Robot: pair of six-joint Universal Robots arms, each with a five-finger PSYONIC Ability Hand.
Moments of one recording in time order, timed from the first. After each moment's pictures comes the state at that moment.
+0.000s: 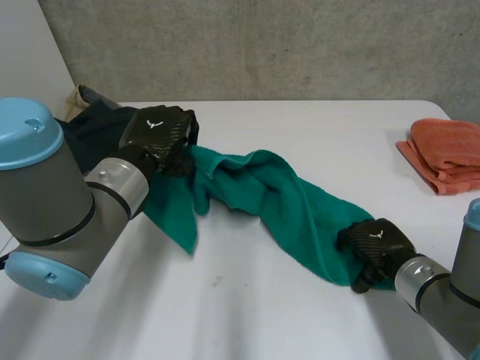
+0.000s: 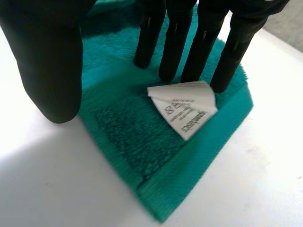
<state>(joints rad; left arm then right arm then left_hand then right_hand) 4.21 -1.86 -1.50 3.30 -1.51 3.26 1.79 -1.21 1.94 -0.20 1.32 2.69 1.10 1.20 1.19 1.20 0.97 0.62 0.62 0.63 0.62 0.44</state>
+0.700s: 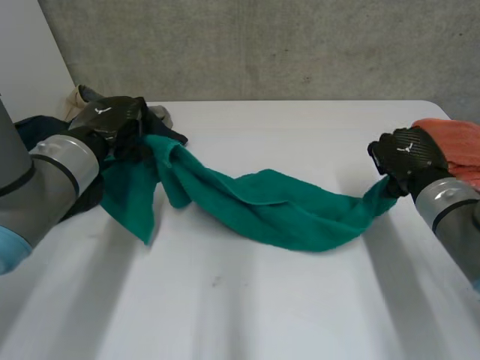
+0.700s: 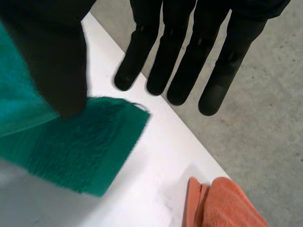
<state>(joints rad) 4.37 -1.80 -1.42 3.07 -1.48 3.16 1.77 -1.31 1.70 -0.23 1.37 2.58 1.10 1.20 1.19 1.20 0.97 0.98 0.98 0.99 0.99 0.58</state>
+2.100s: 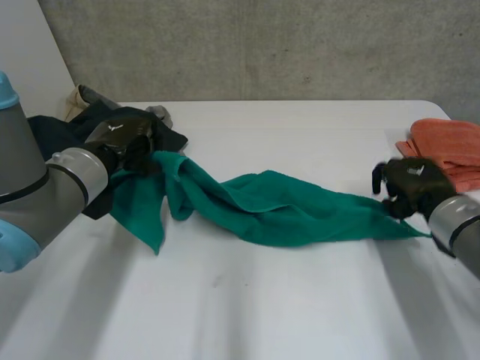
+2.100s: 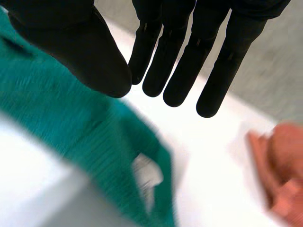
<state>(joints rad) 4.39 -1.88 -1.42 3.07 -1.42 3.14 1.68 -1.31 1.76 -0.15 1.28 2.80 1.10 1.20 1.19 1.20 0.98 0.84 1.18 1.19 1.19 1.02</state>
